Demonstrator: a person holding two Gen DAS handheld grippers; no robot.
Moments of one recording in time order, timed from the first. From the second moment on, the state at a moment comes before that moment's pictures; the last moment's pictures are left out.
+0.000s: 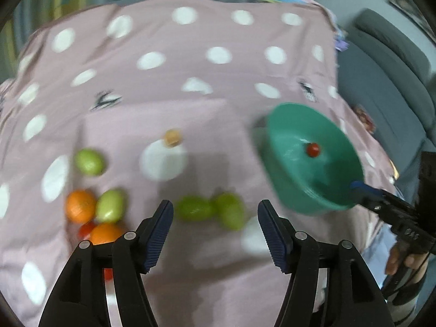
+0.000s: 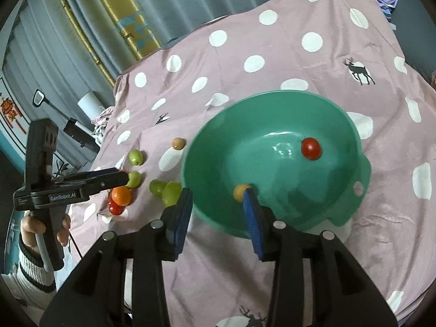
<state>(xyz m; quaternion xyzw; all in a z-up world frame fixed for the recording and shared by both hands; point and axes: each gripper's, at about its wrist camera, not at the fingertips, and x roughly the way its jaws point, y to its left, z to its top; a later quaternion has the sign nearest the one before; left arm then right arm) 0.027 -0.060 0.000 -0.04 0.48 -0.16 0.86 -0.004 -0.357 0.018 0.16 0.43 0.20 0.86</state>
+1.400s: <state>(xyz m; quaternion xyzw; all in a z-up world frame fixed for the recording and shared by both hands) -0.030 0.035 -0.048 -0.12 0.51 -0.12 0.84 0.005 -0.228 -0.014 0.06 0.51 0.28 0.81</state>
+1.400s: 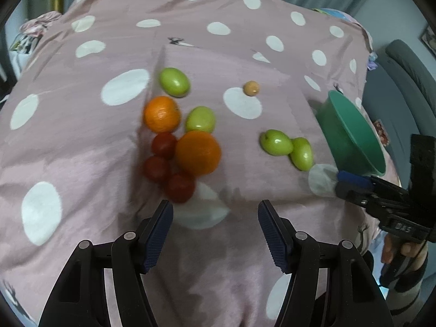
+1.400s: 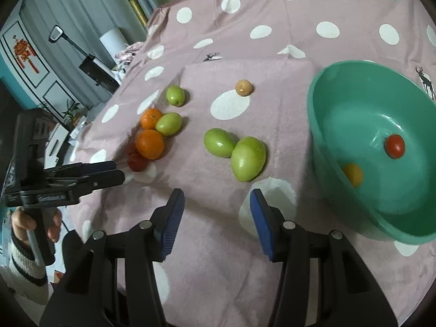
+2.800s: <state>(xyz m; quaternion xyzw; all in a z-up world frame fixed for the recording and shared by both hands) 0.051 -0.045 -0.065 -0.10 0.51 -0.17 0.83 0.033 -0.218 -0.042 0.05 0.51 0.28 0.81</state>
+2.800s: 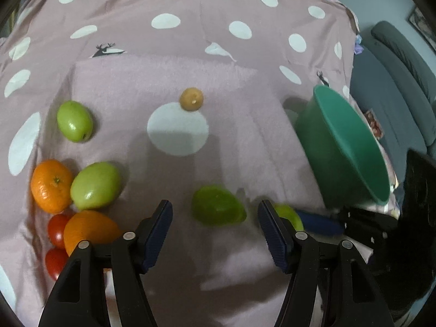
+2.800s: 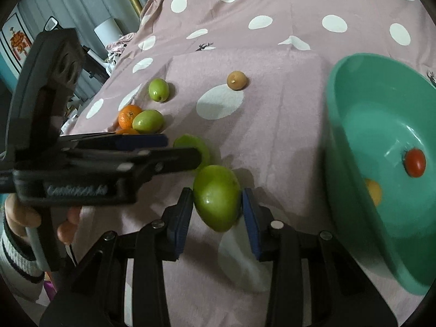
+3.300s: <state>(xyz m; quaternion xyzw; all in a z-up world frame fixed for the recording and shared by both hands) 0.071 -0.069 -0.080 -0.04 0.52 -0.14 0.84 0.030 -0.235 -0.041 0.08 0.50 0.29 0.81</state>
